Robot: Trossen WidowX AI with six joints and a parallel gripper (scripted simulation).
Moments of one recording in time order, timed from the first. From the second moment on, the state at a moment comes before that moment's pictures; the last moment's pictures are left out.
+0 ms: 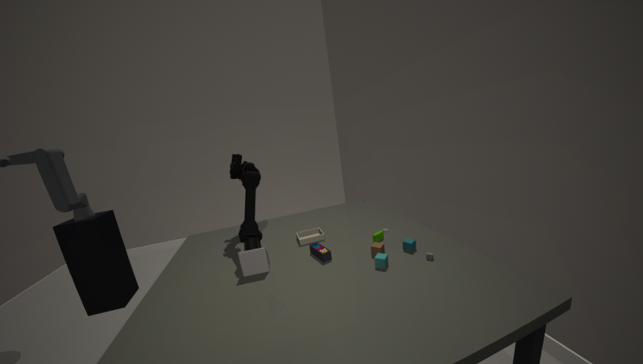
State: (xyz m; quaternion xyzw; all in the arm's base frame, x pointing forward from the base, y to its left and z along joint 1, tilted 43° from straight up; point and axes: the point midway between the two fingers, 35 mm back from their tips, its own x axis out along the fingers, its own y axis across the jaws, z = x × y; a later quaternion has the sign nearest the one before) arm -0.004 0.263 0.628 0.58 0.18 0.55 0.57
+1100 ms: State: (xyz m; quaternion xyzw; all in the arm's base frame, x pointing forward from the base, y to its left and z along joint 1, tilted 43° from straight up) arm 0.353 0.286 0.285 -0.11 0.27 0.32 0.90
